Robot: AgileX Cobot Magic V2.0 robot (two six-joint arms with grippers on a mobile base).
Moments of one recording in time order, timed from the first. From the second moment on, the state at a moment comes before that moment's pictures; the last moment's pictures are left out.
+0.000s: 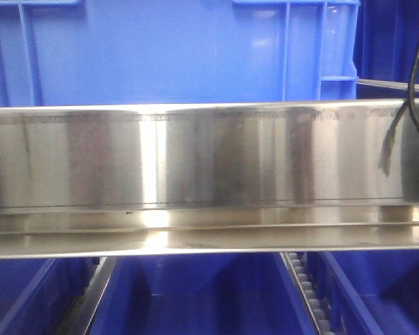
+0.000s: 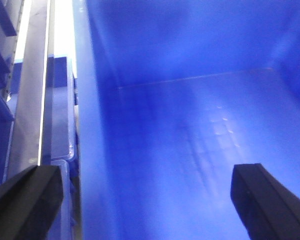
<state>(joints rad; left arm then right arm) -0.29 1.69 -1.82 0.16 0.90 -0.21 0.45 1.77 -1.90 -0.10 1.01 0.24</state>
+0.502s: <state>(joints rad) -0.28 1.74 -1.82 0.14 0.88 -0.21 0.45 1.82 -1.90 -0.10 0.98 0.25</state>
